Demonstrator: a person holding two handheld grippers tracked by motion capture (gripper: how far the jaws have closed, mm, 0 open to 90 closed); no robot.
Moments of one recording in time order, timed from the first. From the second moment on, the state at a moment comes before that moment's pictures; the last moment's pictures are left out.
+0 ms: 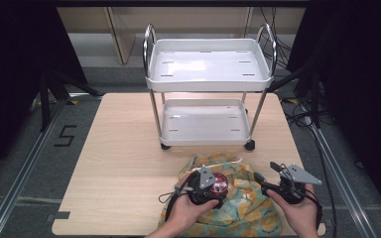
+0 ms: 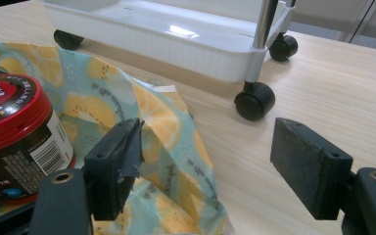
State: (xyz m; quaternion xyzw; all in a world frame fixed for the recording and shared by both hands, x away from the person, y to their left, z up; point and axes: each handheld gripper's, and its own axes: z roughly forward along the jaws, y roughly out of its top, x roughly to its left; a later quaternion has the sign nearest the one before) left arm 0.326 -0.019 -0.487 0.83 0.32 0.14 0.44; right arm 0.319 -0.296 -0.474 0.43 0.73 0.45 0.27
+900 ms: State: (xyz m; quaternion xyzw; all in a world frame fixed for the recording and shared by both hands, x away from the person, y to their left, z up) left arm 0.317 -0.012 -0.465 0.81 0.33 0.16 0.47; right arm 0.319 -0.296 -0.474 0.43 0.73 0.45 0.27
